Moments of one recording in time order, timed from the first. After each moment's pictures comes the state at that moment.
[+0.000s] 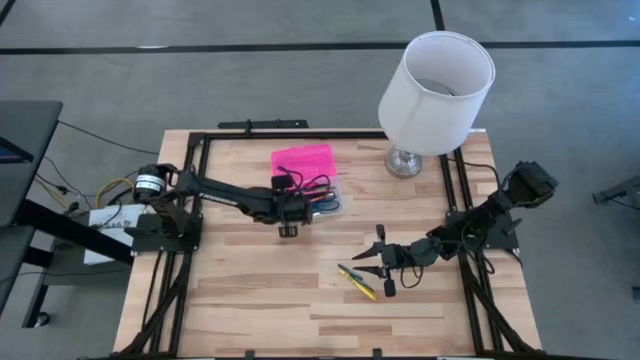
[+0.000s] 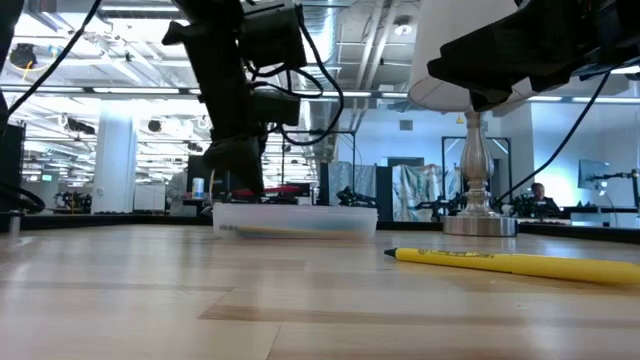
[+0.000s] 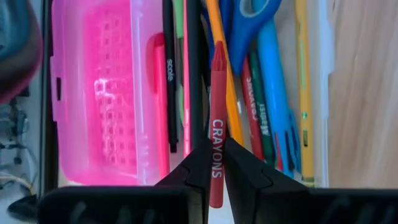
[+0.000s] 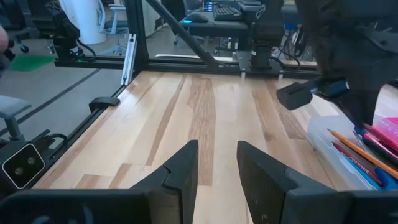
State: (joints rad) left arm -0.01 1.75 1.10 -0.62 -0.52 0.01; right arm 0.53 1.49 0.43 0.85 0.39 0.03
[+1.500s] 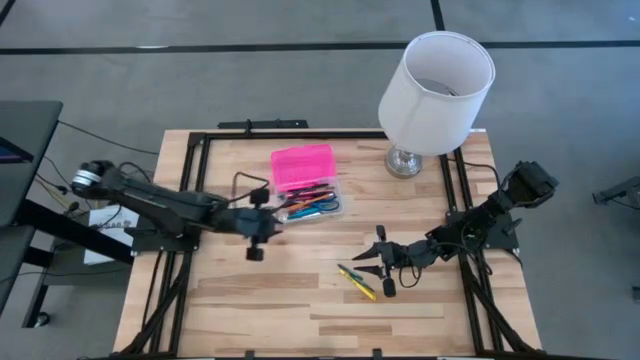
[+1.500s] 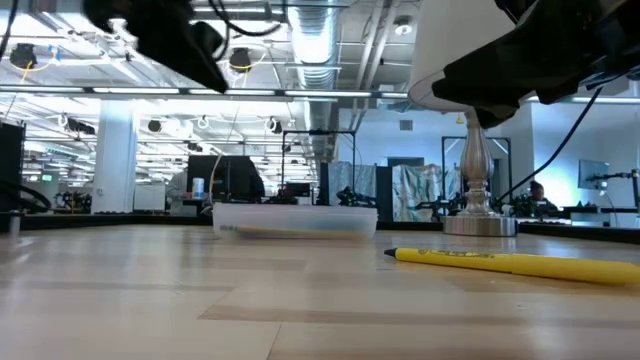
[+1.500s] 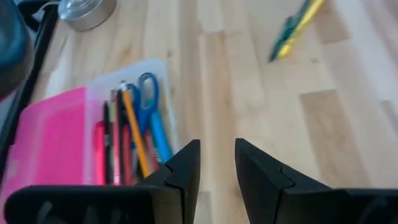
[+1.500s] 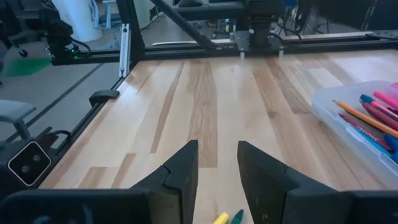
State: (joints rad) left arm -0.24 1.17 0.84 -0.45 -0.30 0.03; right arm 0.53 1.49 0.43 0.78 0.39 0.16
